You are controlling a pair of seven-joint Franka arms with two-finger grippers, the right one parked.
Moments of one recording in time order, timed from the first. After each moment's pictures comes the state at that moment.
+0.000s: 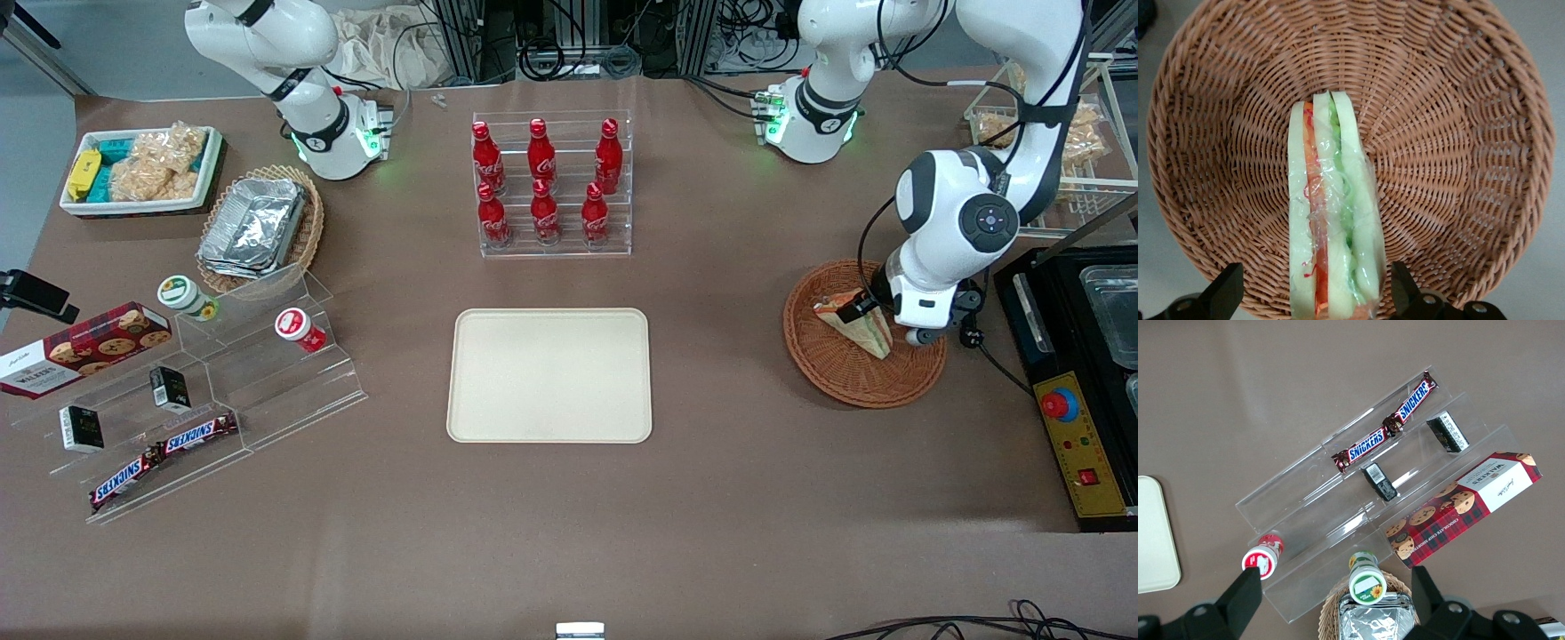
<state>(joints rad) 0.18 0.07 -0.20 -2.46 0.06 2.43 -0.69</state>
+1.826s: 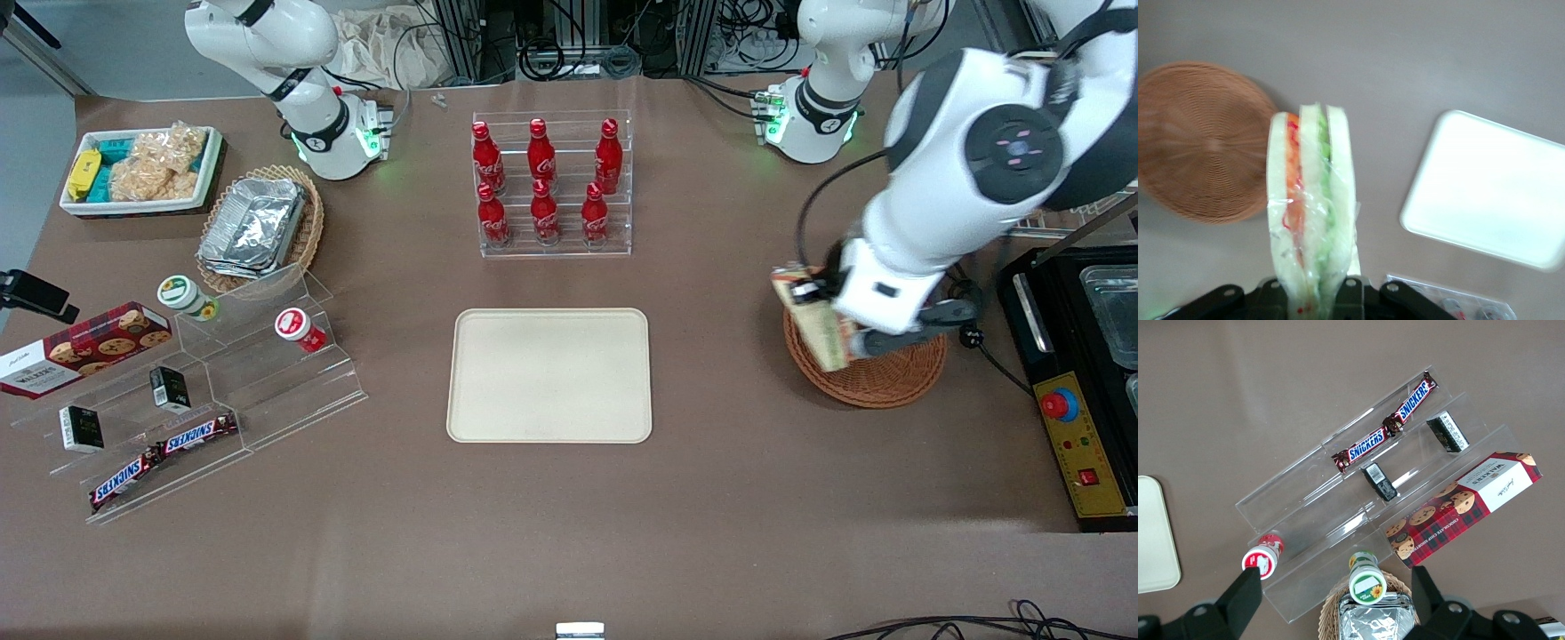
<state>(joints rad) 0.11 0.29 -0.60 -1.48 0.06 1.65 -0.72</state>
